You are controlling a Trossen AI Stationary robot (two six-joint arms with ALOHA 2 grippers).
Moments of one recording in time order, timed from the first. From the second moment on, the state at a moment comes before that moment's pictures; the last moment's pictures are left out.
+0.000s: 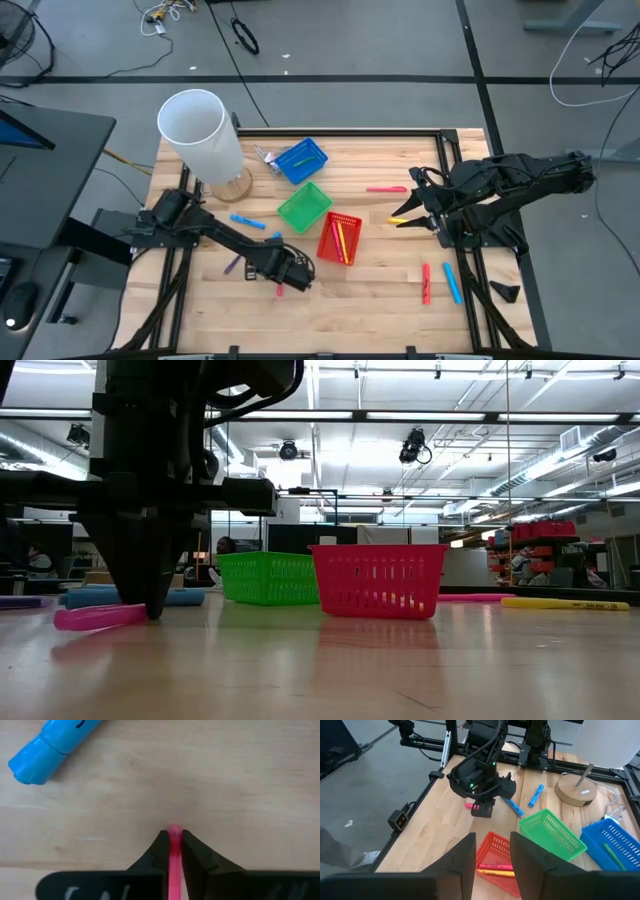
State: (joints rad) left arm -0.43 2.00 1.30 -0.84 -0.08 -2.06; right arm 0.25 0.96 1.22 -0.76 -0.03 -0.04
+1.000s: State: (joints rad) left arm -0.27 1.85 1.65 -0.93 -0.61 -1.32; right arm 0.25 0.96 1.22 -0.75 -0.03 -0.02
